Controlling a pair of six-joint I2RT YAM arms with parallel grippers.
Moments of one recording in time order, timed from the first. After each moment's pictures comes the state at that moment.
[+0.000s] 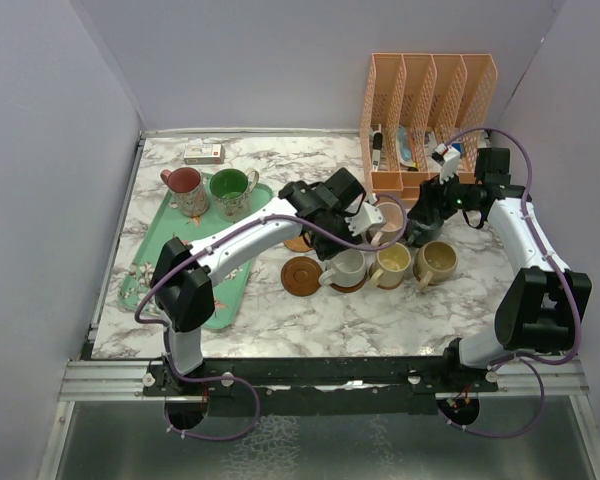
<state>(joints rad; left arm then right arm) -0.89 1.87 1.77 -1.01 0.10 0.33 -0.11 1.49 1.19 -0.58 -0.69 -0.44</state>
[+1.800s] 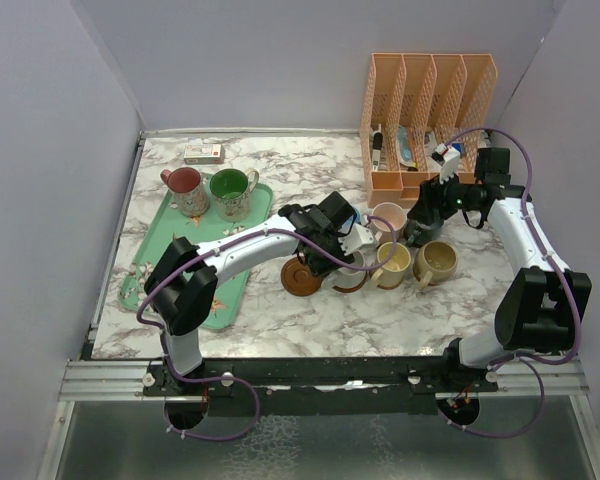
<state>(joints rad) -0.89 1.80 1.43 -0.78 0.15 0.36 -0.11 1.49 1.19 -0.59 -0.69 -0.44</state>
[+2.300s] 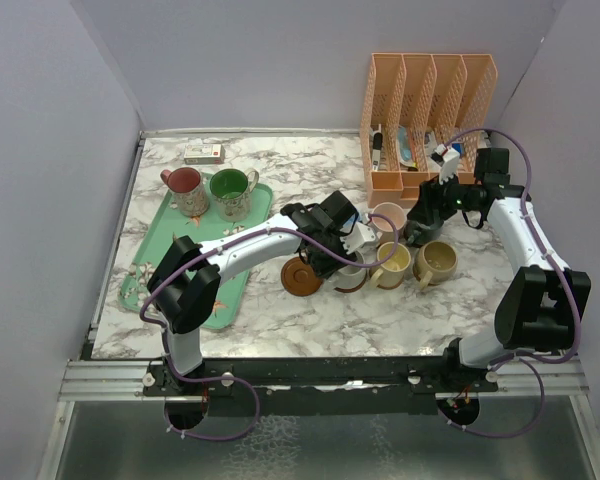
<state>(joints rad) -0.89 1.82 1.45 -0.78 0.17 0.32 -0.11 1.50 1.19 -0.59 -0.69 -0.44</state>
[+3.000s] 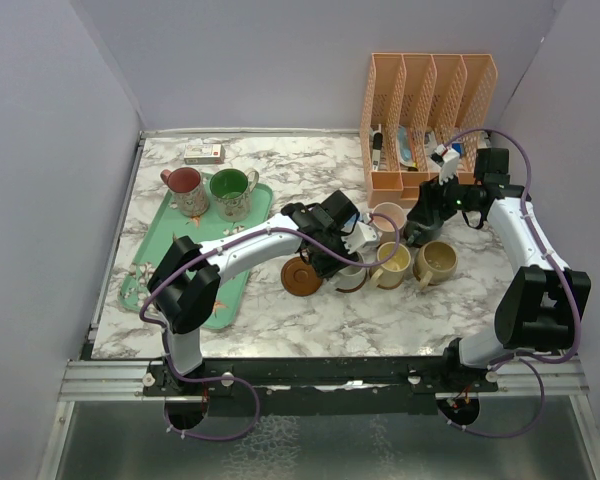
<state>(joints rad) -0.89 1.82 1.46 -0.78 0.18 0.31 -0.11 1.50 1.19 -0.60 -0.69 -0.44</state>
